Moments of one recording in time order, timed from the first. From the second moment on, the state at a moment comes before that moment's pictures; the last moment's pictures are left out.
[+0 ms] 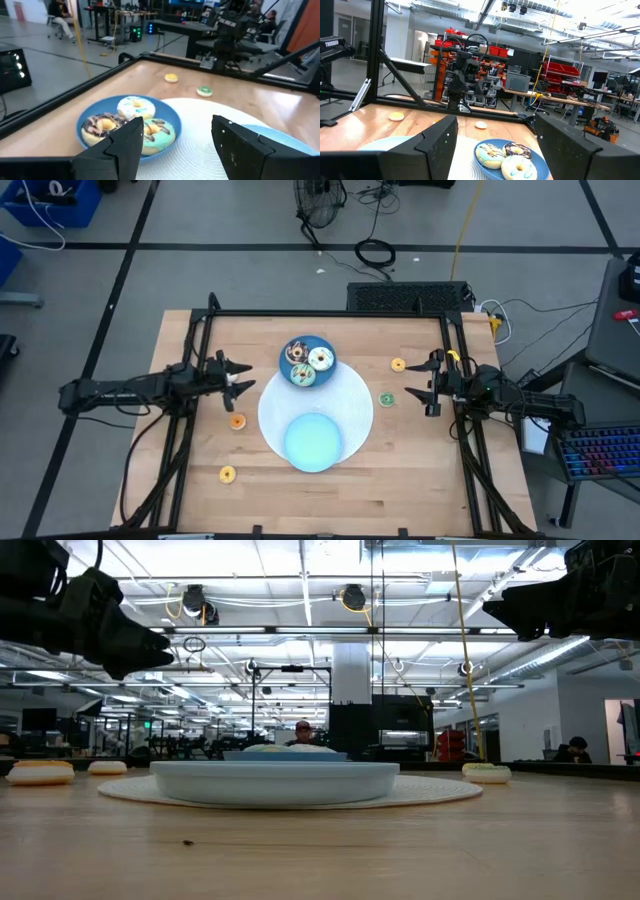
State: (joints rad) left arm 0.11 0.24 0.06 0.09 -0.15 -0.13; right arm -0.16 0.06 0.02 0.24 -0.08 -0.17
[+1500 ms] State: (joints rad) left arm 0.11 0.17 0.06 0.00 -0.20 -0.14; right arm -0.16 0.16 0.06 0.10 0.16 0.41
